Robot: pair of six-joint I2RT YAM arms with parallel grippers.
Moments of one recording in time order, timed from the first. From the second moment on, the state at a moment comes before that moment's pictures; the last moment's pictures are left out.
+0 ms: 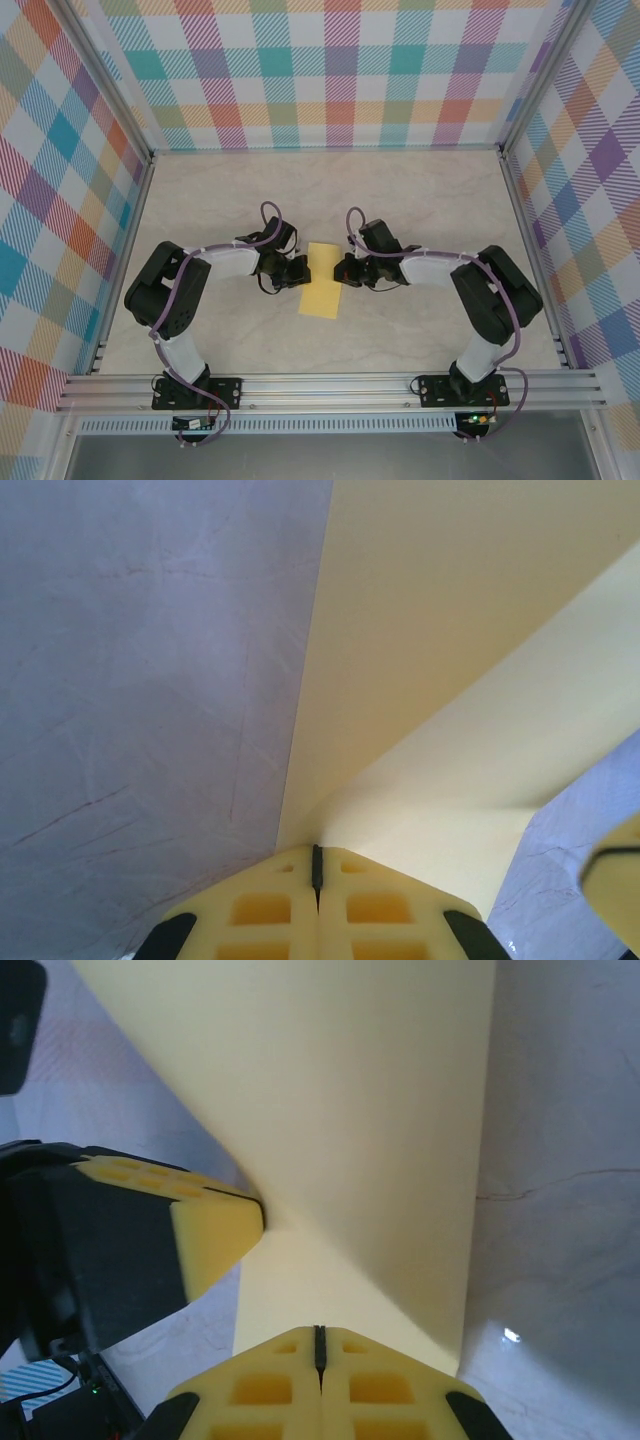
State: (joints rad) left arm -0.53 1.77 0.93 -0.31 0.41 -0.65; right arm 0.62 1.72 0.83 -0.05 -0.52 0.77
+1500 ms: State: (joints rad) left arm -0.53 1.78 0.93 -0.31 0.41 -0.65; right arm 0.55 1.87 0.94 -0.05 -0.57 0.73
